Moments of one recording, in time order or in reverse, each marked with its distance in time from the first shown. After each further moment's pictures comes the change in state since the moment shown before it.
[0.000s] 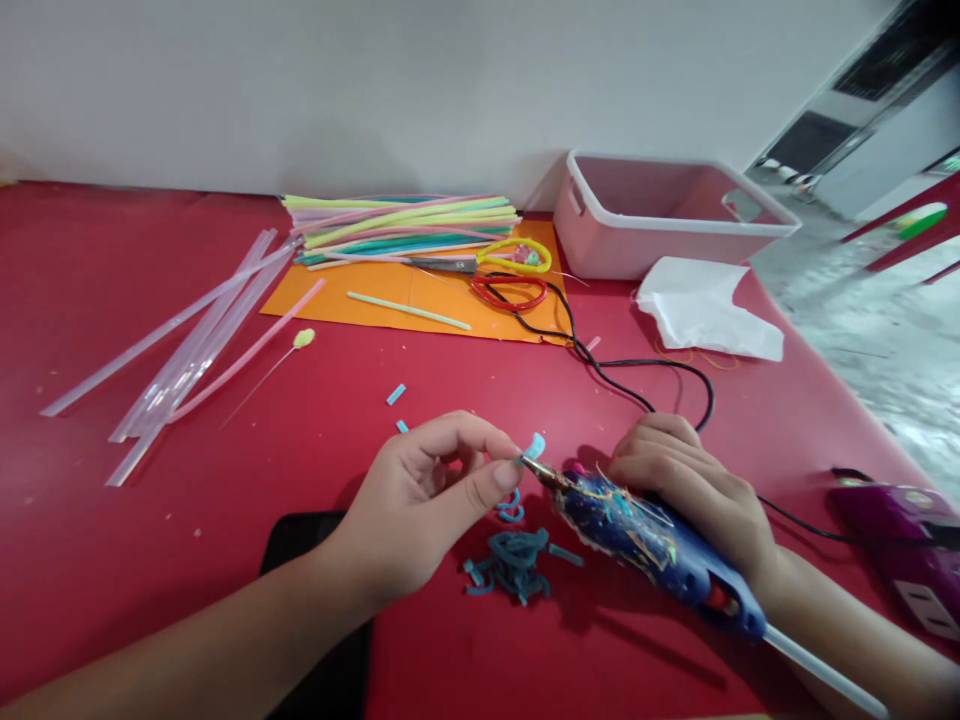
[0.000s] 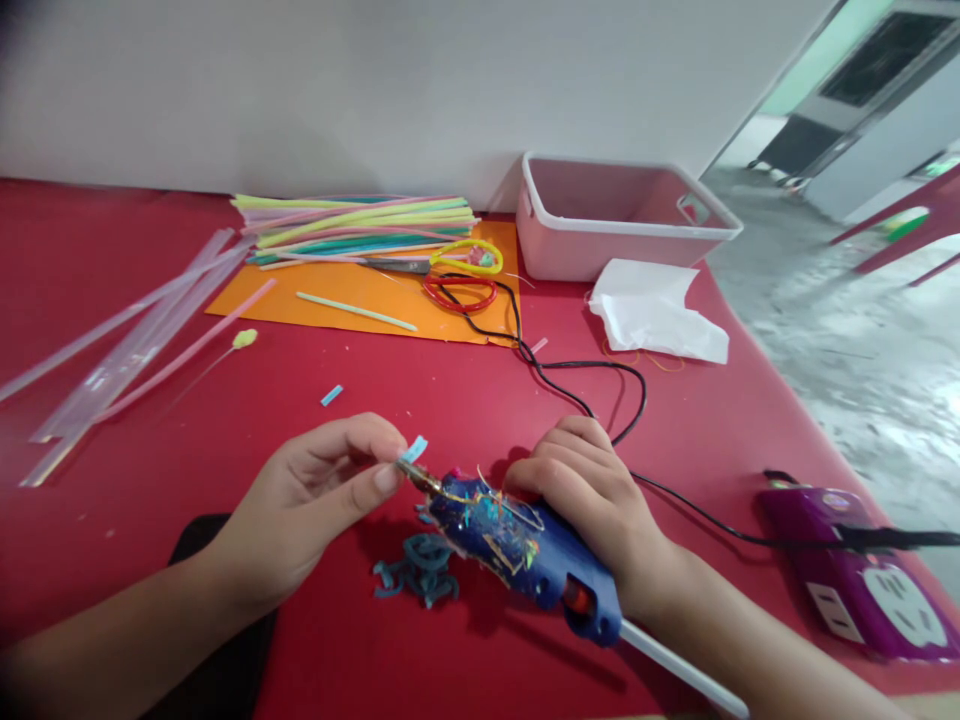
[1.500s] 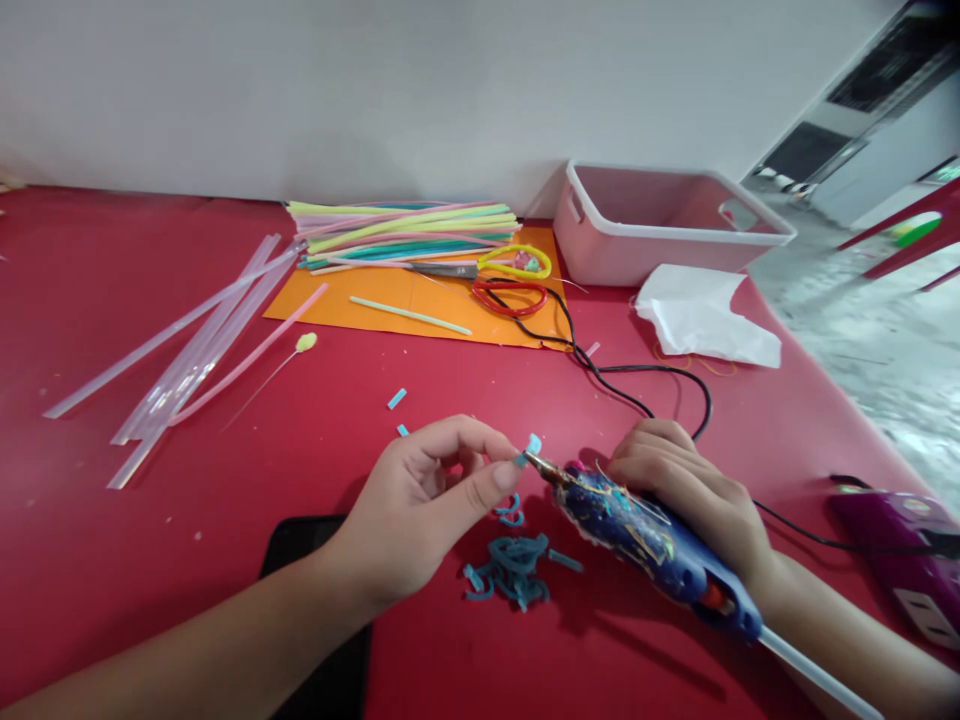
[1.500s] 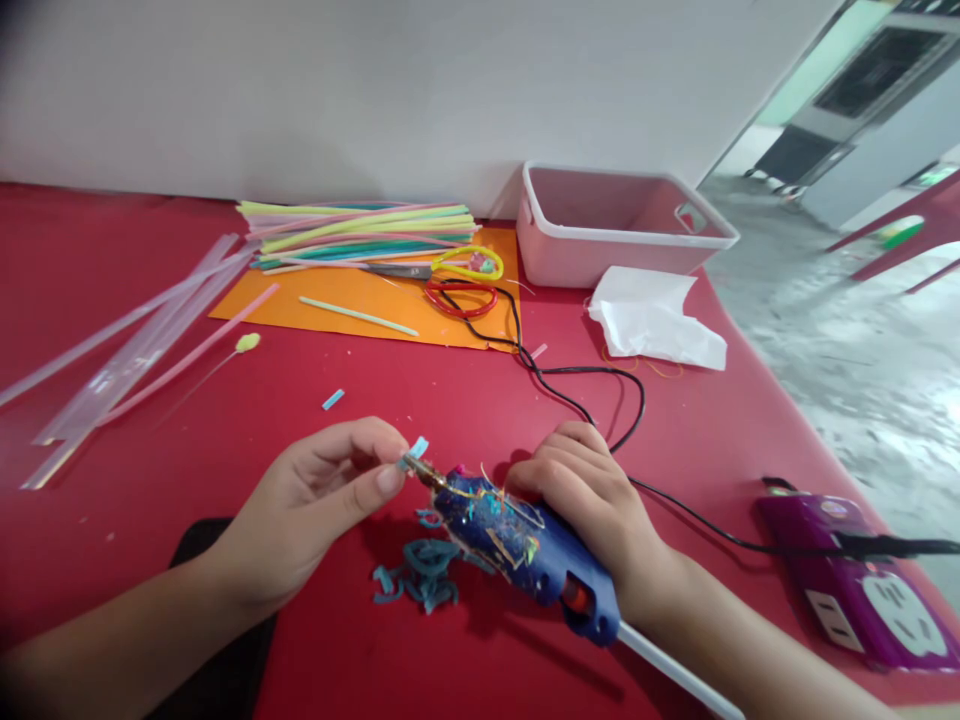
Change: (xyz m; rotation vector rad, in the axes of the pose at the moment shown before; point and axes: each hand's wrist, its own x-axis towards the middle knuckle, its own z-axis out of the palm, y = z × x) left_hand 0.000 0.004 0.003 -0.008 0.053 -0.063; right_hand 0.000 0.003 0.000 0.001 -0.015 0.003
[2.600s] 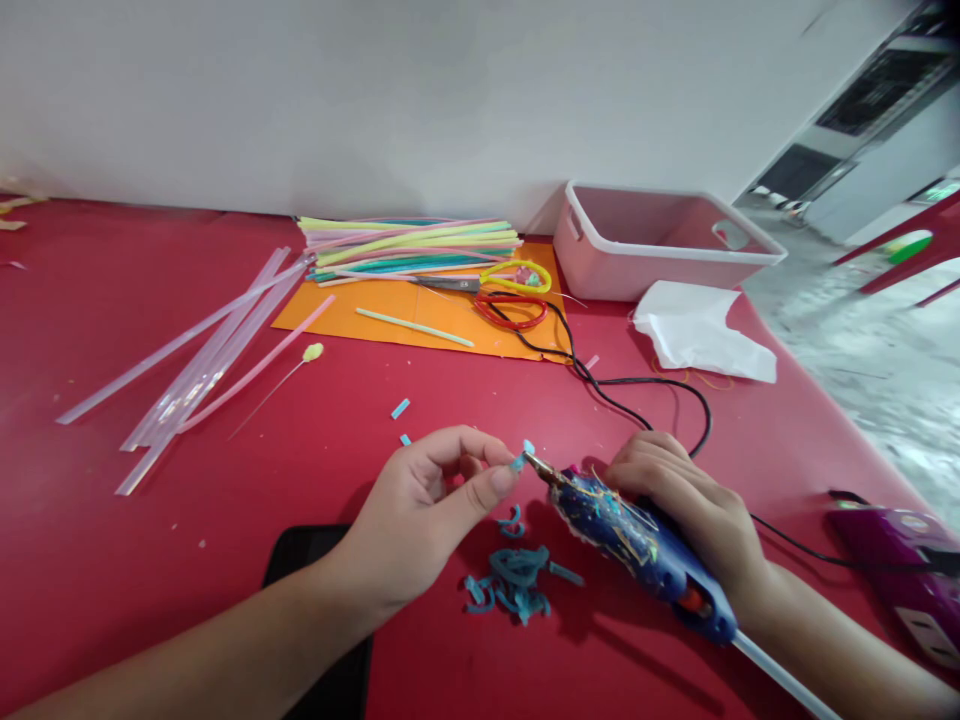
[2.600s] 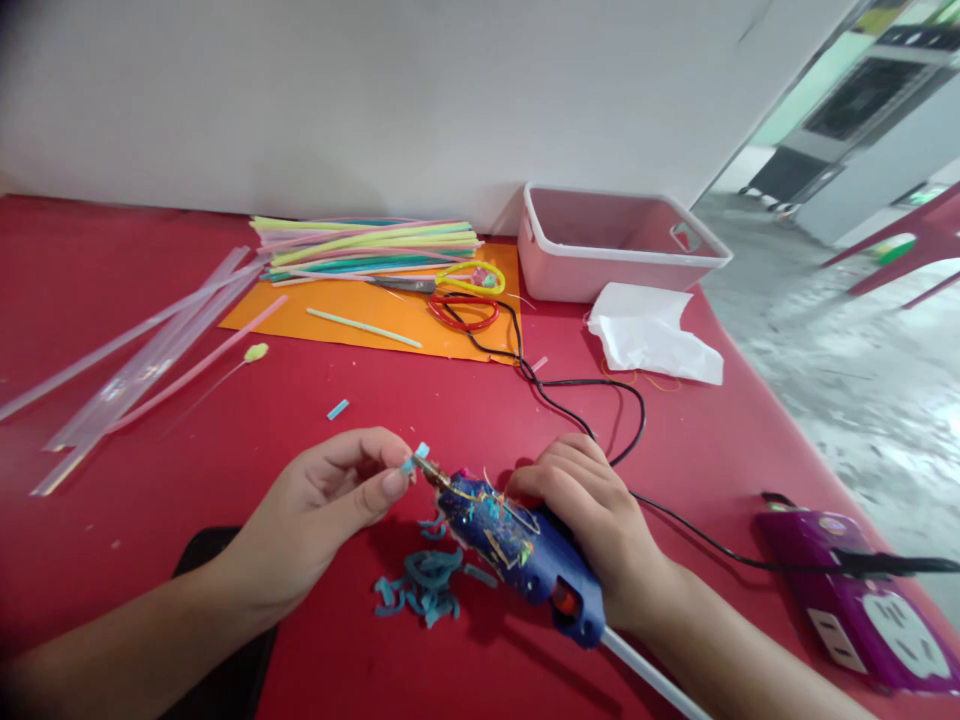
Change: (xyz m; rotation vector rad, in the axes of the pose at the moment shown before) left_hand 0.002 0.001 0.002 -0.074 0.030 -0.041; right_hand 0.000 0.004 0.003 0.036 0.042 -0.008
